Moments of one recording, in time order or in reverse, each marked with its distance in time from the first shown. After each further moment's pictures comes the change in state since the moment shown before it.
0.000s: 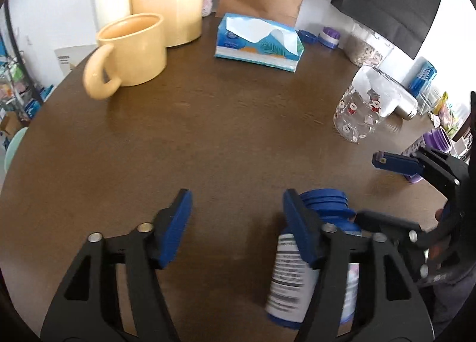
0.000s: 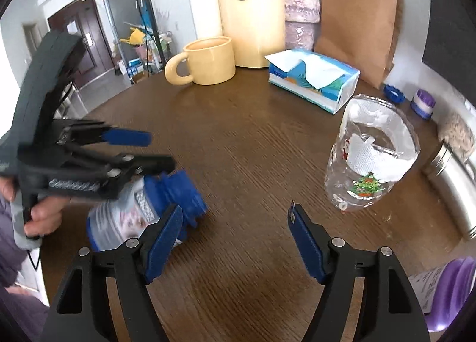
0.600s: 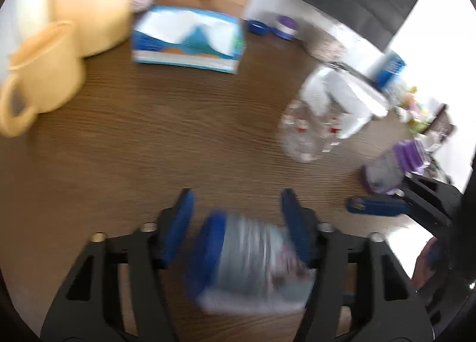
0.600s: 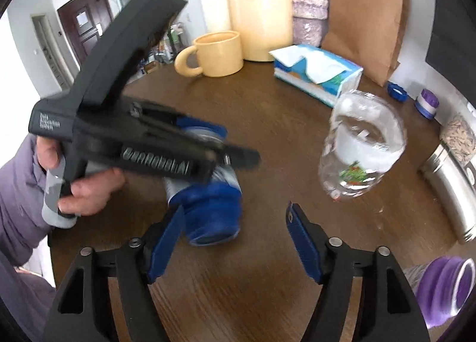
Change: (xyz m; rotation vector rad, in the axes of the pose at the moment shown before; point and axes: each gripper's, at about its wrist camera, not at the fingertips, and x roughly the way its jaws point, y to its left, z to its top) left arm 0.043 -0.049 0.035 0.047 0.067 -0.171; right arm -0.015 -0.005 -0.005 -0.053 0.052 0.045
